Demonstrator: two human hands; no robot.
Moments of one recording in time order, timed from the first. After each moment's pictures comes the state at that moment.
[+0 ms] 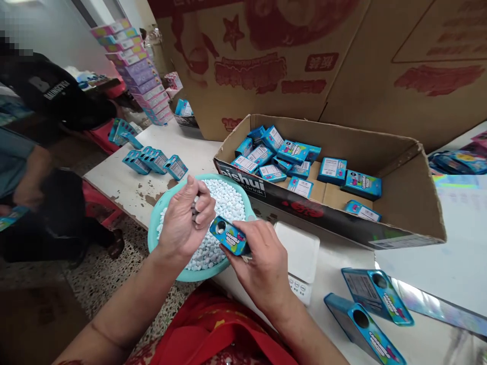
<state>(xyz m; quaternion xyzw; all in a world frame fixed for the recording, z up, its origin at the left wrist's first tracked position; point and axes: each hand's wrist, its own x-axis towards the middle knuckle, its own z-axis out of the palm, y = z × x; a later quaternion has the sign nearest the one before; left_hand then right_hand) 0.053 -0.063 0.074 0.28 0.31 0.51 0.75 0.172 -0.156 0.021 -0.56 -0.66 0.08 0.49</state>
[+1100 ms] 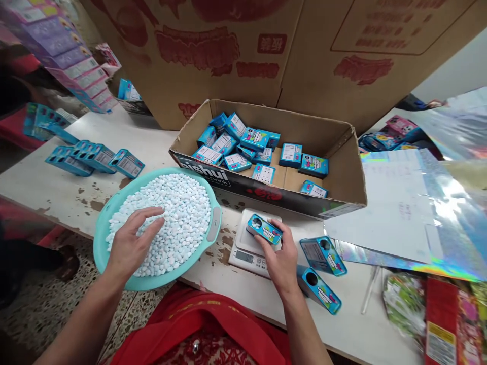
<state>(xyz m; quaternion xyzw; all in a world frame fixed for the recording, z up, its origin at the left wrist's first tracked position) -0.024 -0.057 -0.018 0.77 0.49 0.32 0.26 0.248 -0.211 -0.072 -0.76 -0.38 0.11 0.51</state>
